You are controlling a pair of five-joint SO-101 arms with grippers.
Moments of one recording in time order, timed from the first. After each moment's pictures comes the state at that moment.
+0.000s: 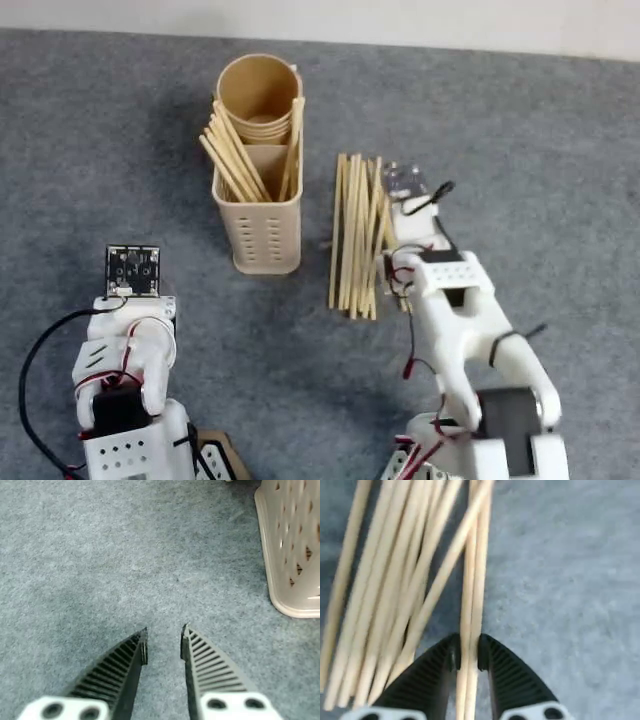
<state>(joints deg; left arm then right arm) -18.9 -104.1 92.3 58.4 -8.6 -10.6 -14.4 50.9 29.2 9.7</state>
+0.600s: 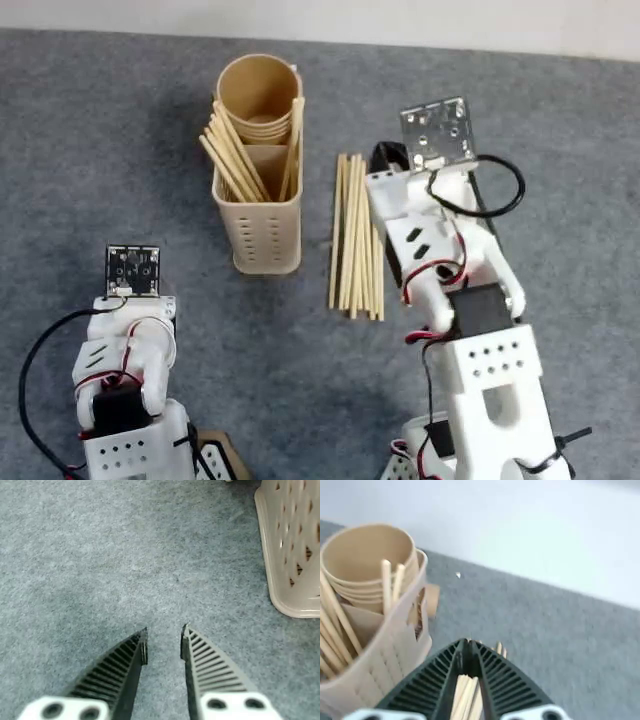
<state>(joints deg) -18.9 -104.1 92.3 58.4 -8.6 -17.9 -48.0 36.5 36.3 8.7</state>
